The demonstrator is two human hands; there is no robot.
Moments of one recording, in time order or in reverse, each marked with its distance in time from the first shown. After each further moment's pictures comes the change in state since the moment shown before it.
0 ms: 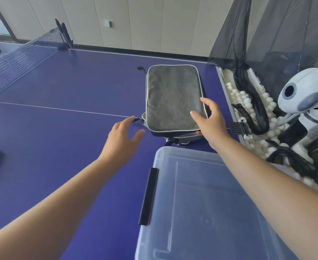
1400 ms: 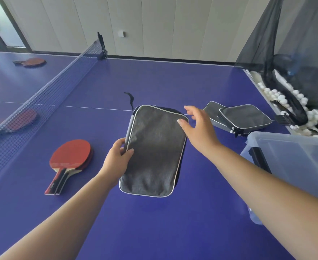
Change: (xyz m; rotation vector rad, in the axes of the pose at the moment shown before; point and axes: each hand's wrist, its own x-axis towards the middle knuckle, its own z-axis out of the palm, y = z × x) left_hand -0.060 -0.255 -0.268 -0.506 -0.113 -0.238; right_hand -0.191 -0.131 0.298 -0.245 -0.064 -0.258
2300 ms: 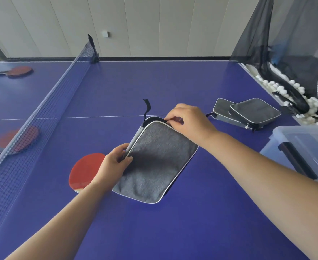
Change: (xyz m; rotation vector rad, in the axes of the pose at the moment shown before) left_hand 0.056 -0.012 -0.131 0.149 -0.220 0.193; right_hand 0.043 -0.087 0.097 -0.232 -0.136 -0.327
